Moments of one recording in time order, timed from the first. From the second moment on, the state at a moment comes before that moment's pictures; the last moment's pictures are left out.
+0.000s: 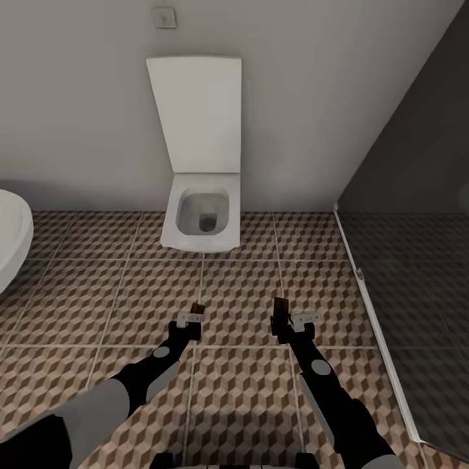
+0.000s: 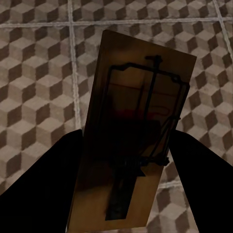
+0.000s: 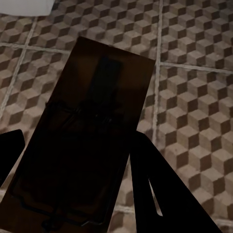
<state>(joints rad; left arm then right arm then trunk) -0.83 0.05 -0.98 -0.44 0.83 -0.25 0.19 -0.43 0.02 0.21 -1.10 0.02 0.08 -0.12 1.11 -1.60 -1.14</state>
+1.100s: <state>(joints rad) -0.81 0.23 -0.98 -0.79 0.82 -0.29 0.19 -0.43 0.02 0.24 -1.10 0.02 0.08 -0.12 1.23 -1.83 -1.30</state>
